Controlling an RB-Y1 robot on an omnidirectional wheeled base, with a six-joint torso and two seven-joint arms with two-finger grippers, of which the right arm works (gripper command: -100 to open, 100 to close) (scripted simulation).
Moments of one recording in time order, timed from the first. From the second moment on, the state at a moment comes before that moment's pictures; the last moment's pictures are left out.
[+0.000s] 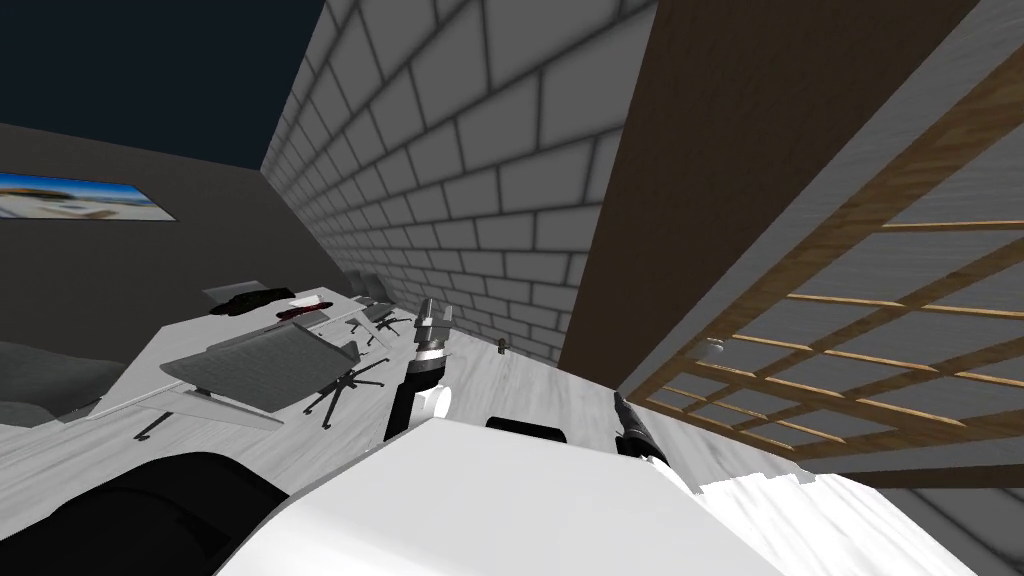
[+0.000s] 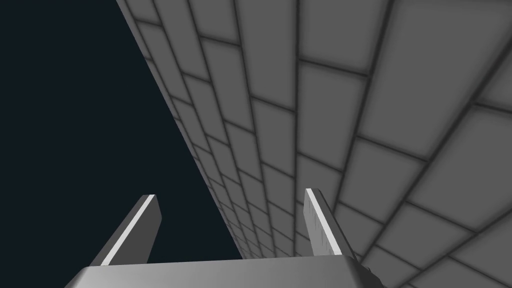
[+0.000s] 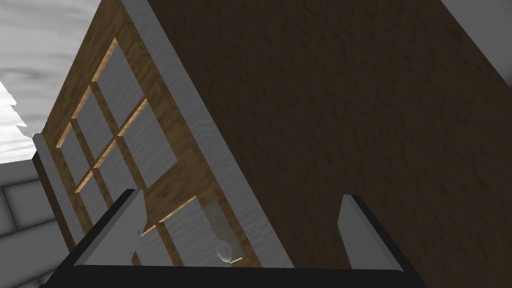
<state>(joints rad) 0.42 -0.22 0.06 -1.47 1.08 0.40 -0.64</state>
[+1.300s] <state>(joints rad) 0.39 -0.23 0.08 -1.32 1.32 0.59 -0.75</state>
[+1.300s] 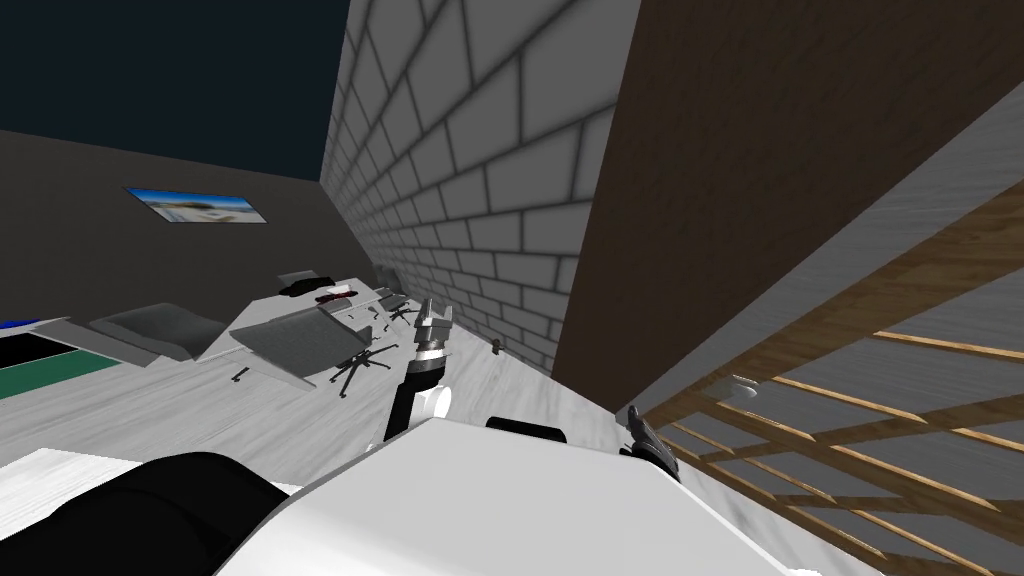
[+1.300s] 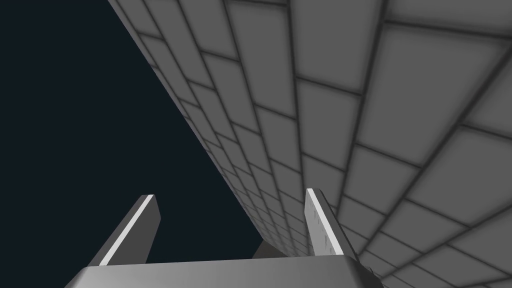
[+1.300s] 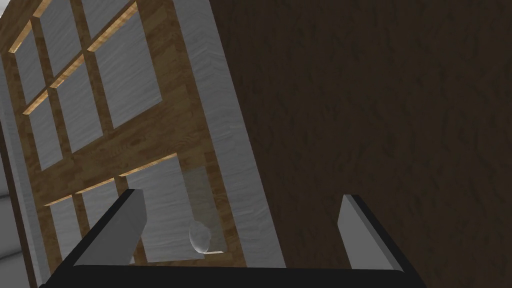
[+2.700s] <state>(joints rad) 0.34 -0.24 0.10 -1.17 1.58 0.79 -0.87</state>
